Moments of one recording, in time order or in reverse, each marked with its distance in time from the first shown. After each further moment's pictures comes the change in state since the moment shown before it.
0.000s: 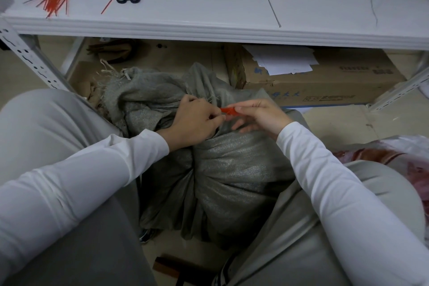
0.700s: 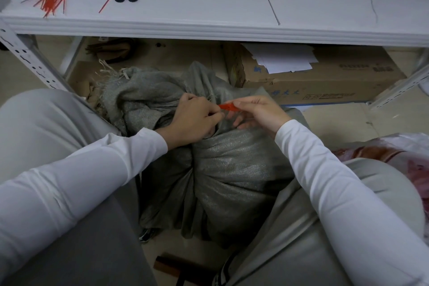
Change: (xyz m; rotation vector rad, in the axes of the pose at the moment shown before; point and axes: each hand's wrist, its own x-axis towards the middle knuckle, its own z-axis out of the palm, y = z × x) left_hand 0.001 0.000 -0.001 -0.048 -0.006 -0.012; right_hand 0.005 0.002 0.000 0.005 0.024 -0.039
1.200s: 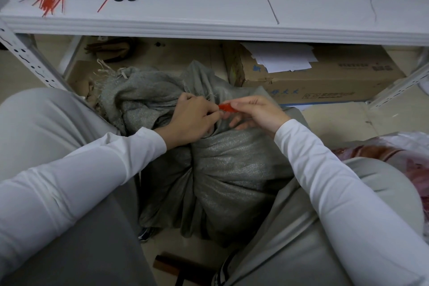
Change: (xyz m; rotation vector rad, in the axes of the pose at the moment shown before) left_hand -0.001 0.001 0.000 -0.008 -0.003 0.000; right_hand -0.004 -0.001 0.001 0.004 -0.047 -0.006
